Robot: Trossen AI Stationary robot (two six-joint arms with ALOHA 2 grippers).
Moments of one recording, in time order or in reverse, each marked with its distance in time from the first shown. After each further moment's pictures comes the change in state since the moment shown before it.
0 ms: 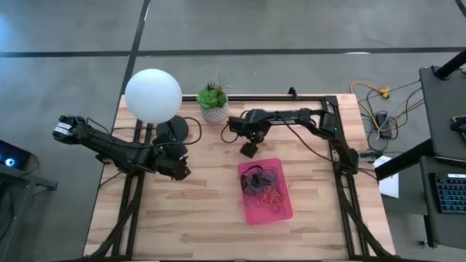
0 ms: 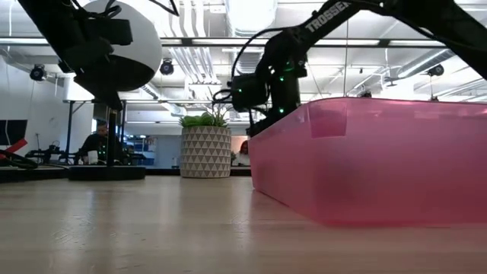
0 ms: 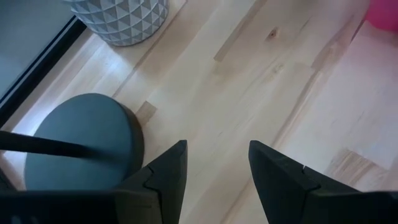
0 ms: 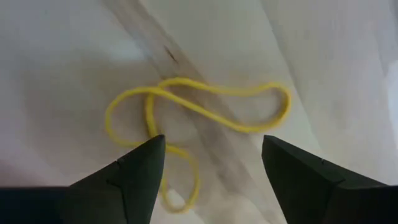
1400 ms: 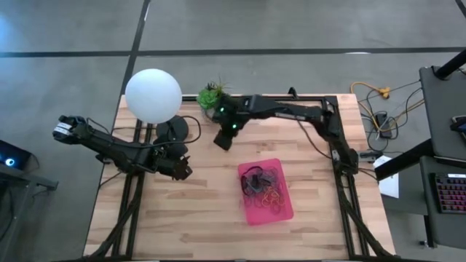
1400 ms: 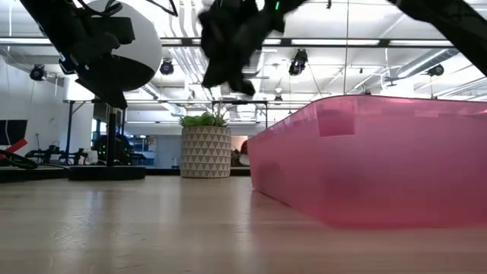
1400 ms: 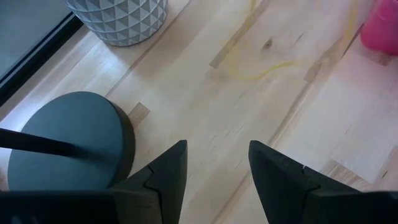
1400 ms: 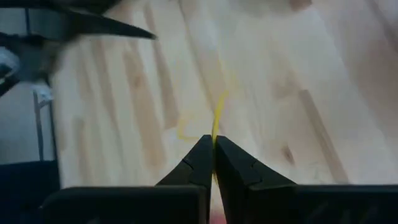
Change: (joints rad) left arm 0.000 0.000 0.000 0.032 0.000 -0.049; right arm 0.044 -0.050 0.414 0.169 -0.452 0.021
